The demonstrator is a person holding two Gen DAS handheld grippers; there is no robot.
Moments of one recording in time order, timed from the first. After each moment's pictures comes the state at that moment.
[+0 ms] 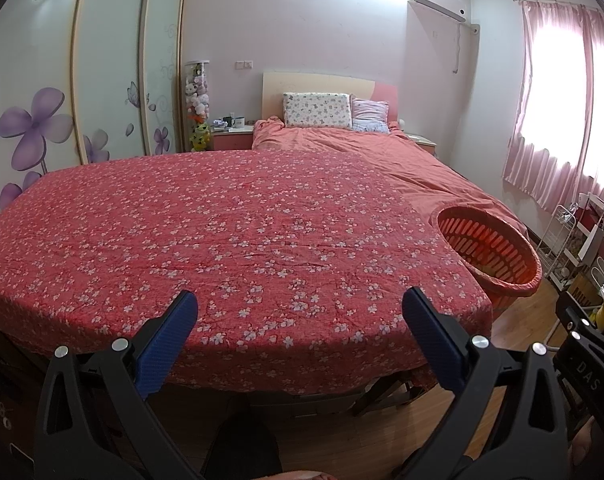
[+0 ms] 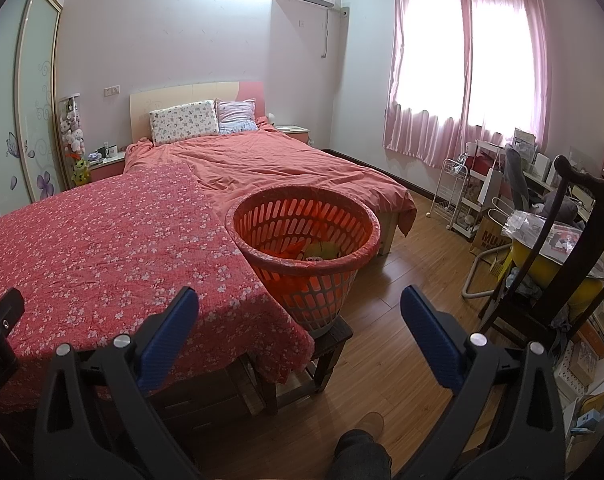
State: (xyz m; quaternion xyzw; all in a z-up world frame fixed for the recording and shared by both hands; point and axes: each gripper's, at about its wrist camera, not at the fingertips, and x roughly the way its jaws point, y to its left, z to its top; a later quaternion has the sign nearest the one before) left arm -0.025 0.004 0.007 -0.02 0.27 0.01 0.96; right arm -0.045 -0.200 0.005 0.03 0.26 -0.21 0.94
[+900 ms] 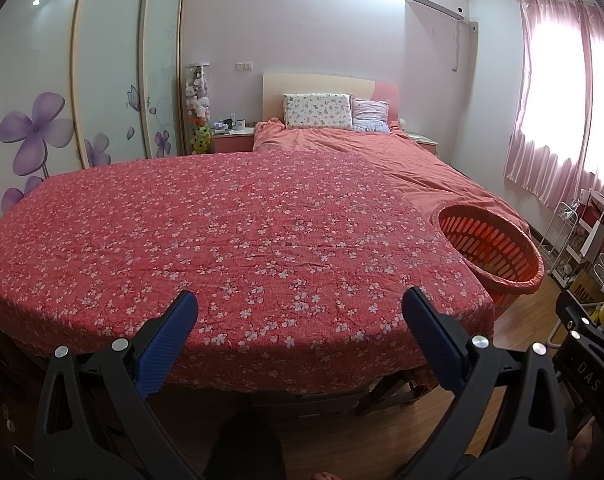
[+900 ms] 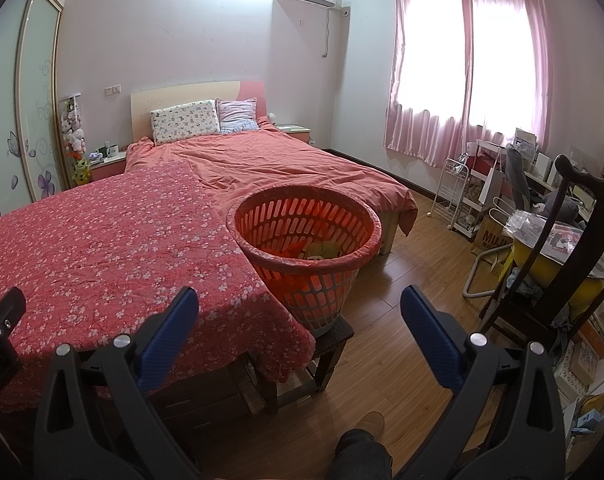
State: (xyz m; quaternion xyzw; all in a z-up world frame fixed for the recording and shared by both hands) left arm -0.025 0.008 0.008 -0.02 0.27 0.01 0.96; right arm -0.044 -0.200 0.006 0.03 0.26 -0.21 0.94
